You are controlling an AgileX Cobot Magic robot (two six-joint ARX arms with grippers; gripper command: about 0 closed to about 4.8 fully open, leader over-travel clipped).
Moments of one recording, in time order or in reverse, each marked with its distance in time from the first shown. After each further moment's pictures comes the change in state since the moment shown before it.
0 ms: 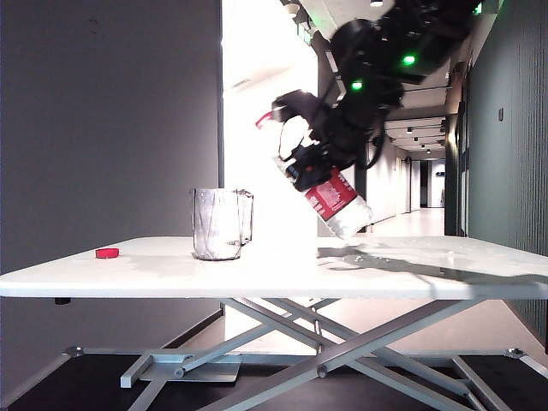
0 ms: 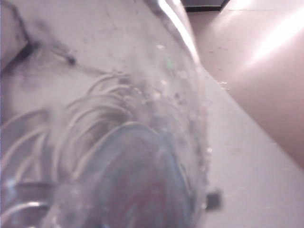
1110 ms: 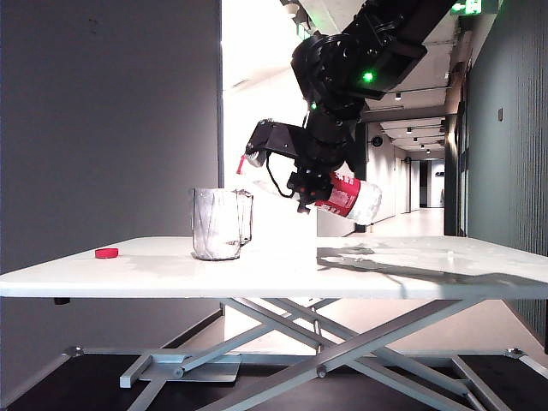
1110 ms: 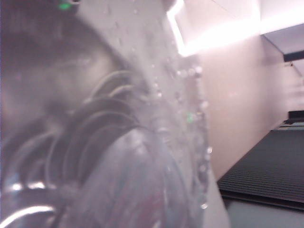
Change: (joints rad) left arm 0.000 0.000 0.000 -0.002 0.000 0.000; right arm 0.073 0.098 0.103 -0.032 0.309 -0.469
